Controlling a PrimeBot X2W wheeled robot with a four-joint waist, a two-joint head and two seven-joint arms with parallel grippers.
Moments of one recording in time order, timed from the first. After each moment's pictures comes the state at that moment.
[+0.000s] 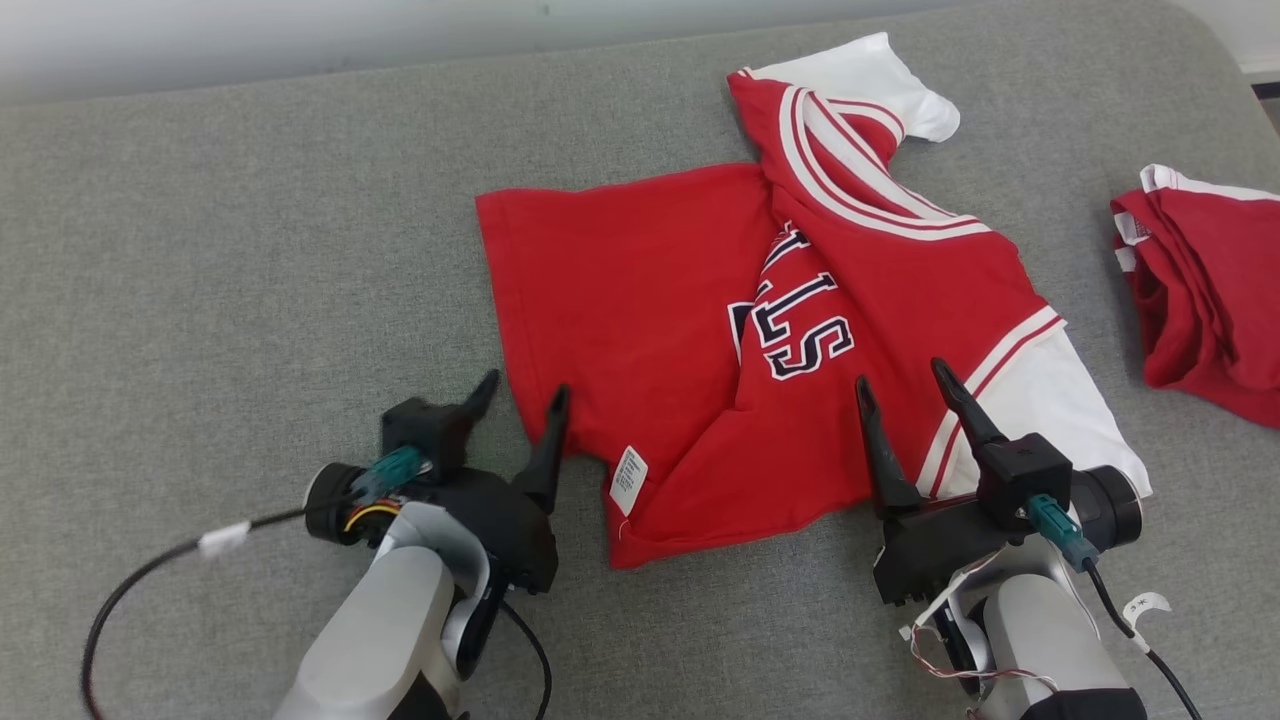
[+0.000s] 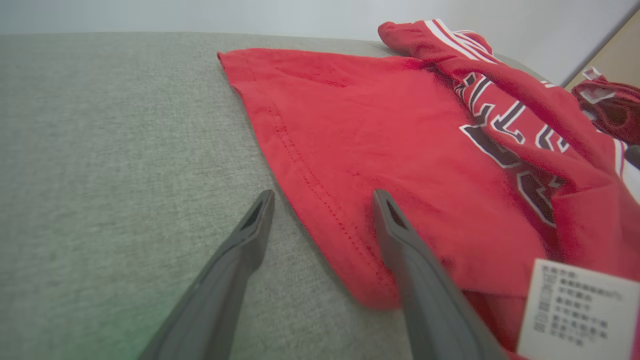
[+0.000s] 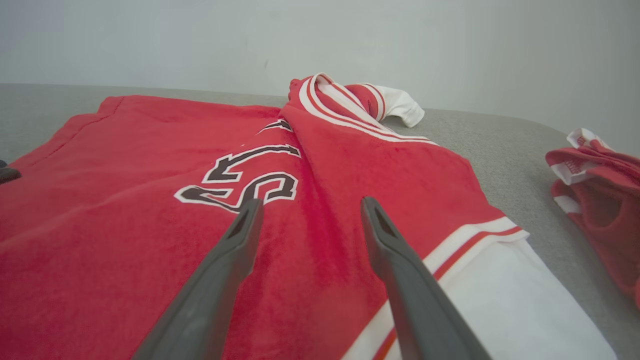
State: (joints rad) left arm -0.65 0.05 -0.42 0.82 -0.43 -0.13 -0.24; right arm -0.38 -0.06 0.03 0.46 -0.06 0.13 -0.24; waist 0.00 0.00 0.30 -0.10
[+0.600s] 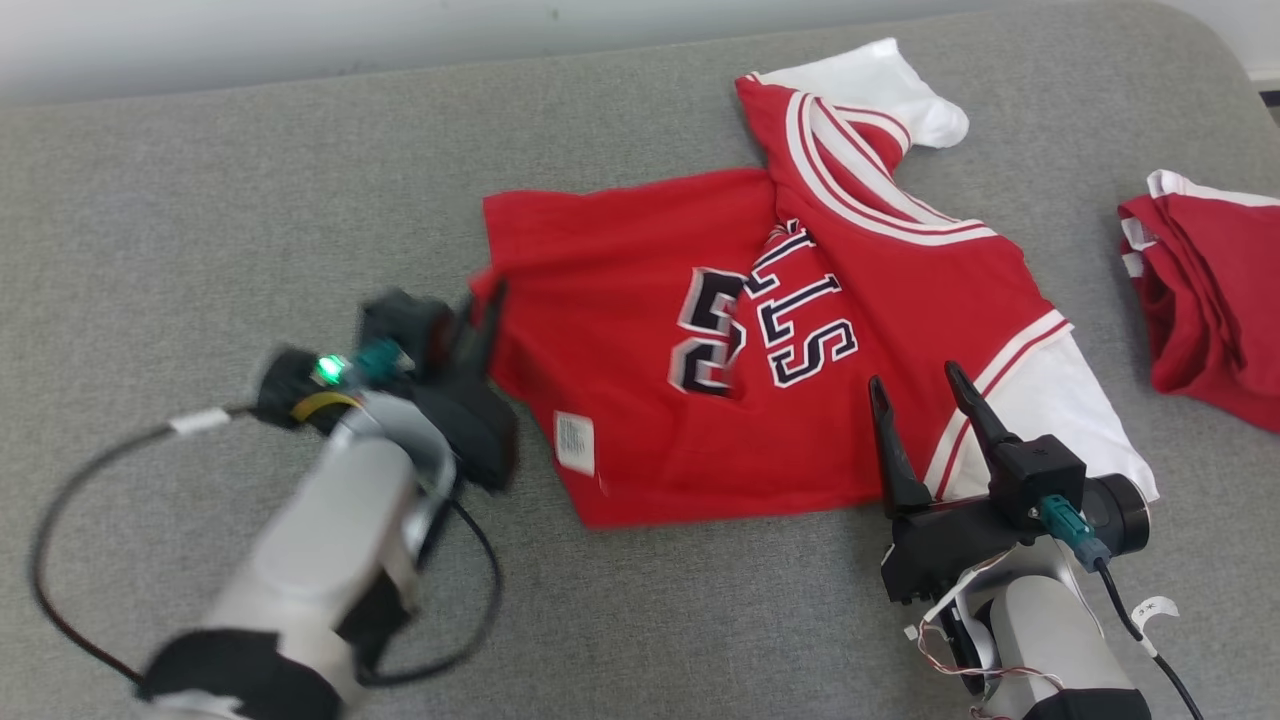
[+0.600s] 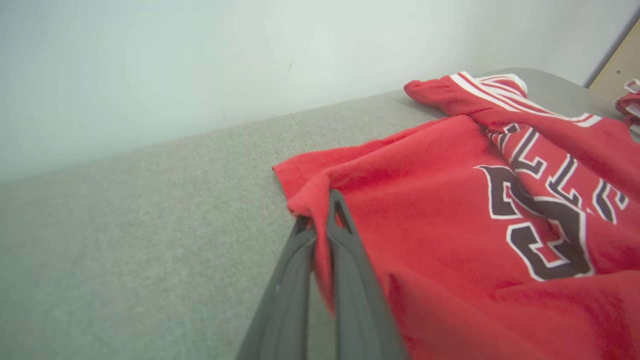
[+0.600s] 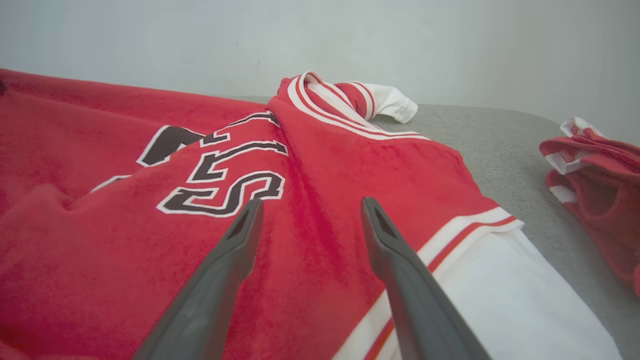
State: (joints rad) left arm -0.87 0.11 -0.57 0.96 -0.47 -0.09 -0.25; right arm -0.39 -0.06 0.00 0.49 -0.05 0.13 -0.25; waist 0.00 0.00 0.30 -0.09
